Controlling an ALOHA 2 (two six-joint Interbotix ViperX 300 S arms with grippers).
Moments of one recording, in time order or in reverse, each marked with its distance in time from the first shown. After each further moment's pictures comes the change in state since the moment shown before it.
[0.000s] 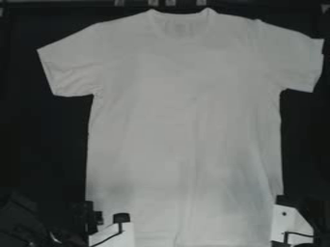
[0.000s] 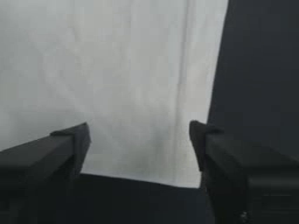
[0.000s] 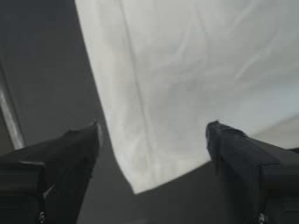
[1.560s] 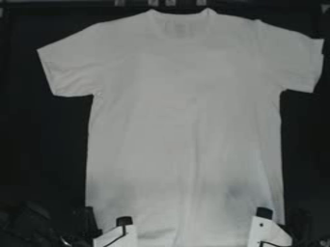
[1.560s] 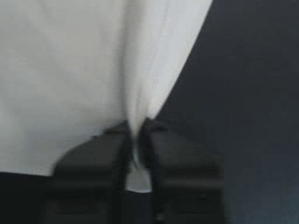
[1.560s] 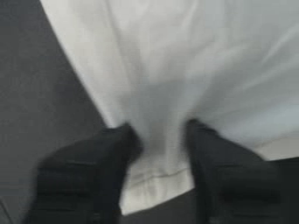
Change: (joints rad) left arm -0.011 0.098 0.003 -0.087 -0.023 -0.002; right arm 0.000 0.264 -0.035 0.138 -0.069 -0.058
